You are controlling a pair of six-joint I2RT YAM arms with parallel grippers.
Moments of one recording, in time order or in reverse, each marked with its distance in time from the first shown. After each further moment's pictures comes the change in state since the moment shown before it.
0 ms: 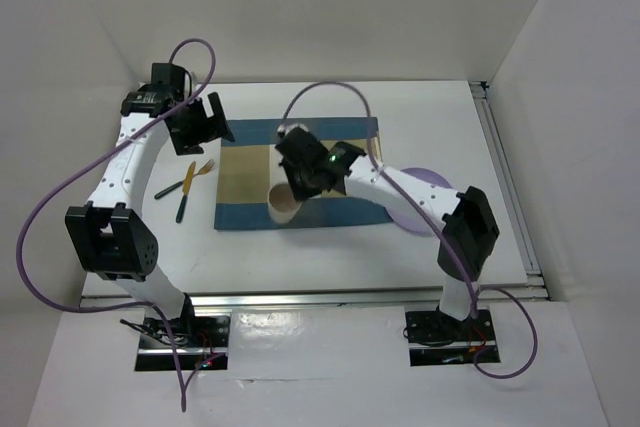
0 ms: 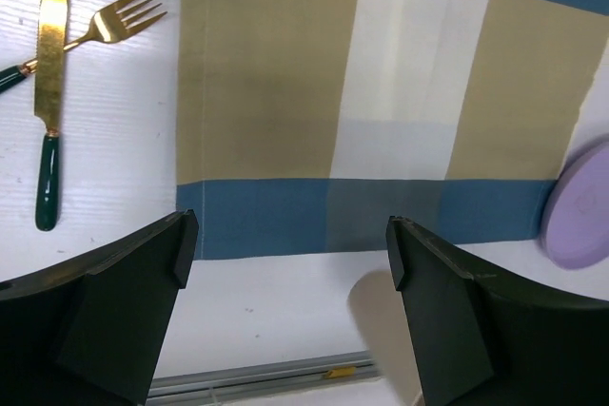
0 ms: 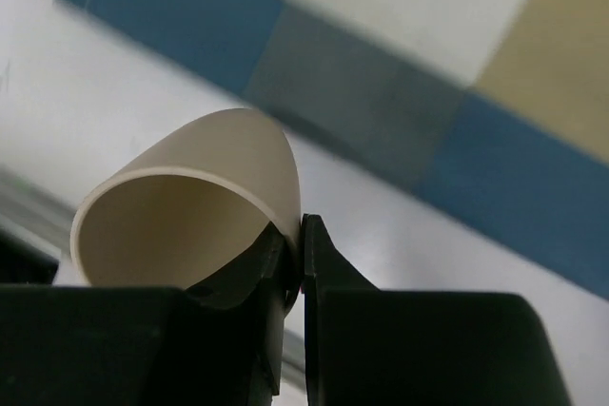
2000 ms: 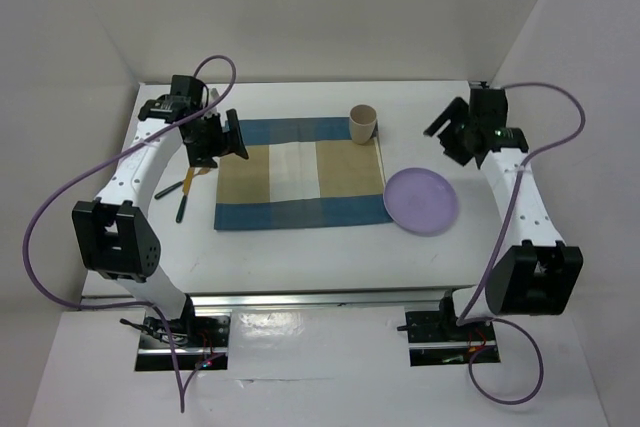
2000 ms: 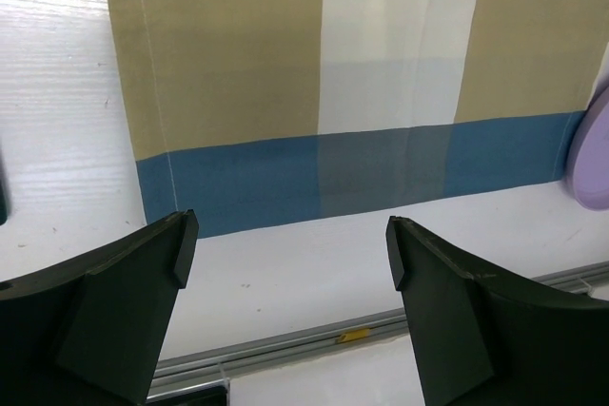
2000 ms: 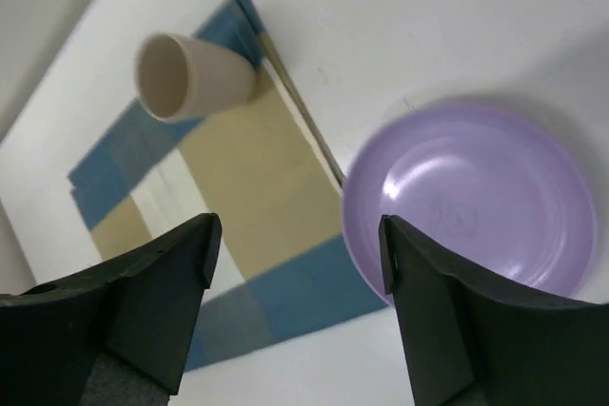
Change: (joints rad) left arm -0.066 0.008 -0.083 0.000 0.071 0.043; right arm -1.012 -0.322 -0.127 0.078 -0.167 0.258
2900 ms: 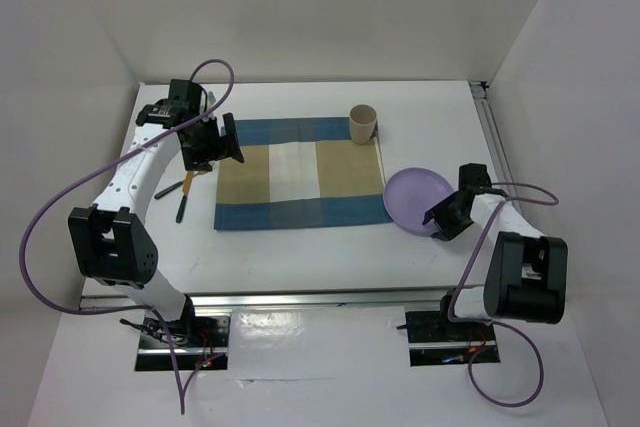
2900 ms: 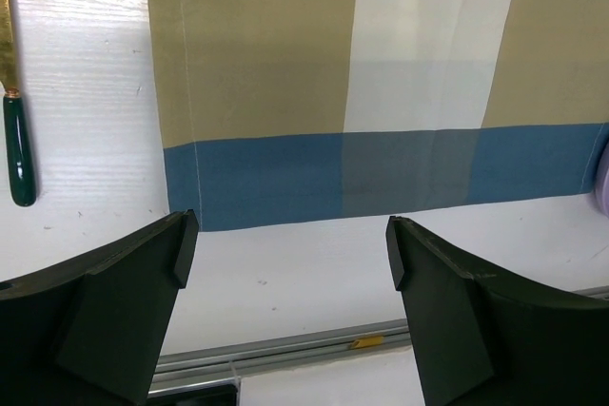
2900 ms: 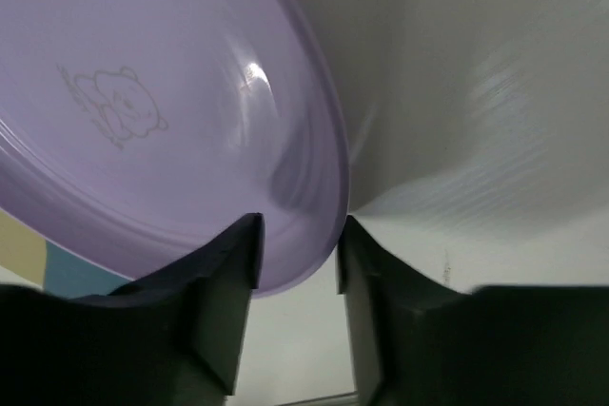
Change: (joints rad) left arm -0.002 -0.051 -0.055 0.008 -0.069 -0.003; right arm -0.124 -0.098 -0.731 0.088 -0.053 0.166
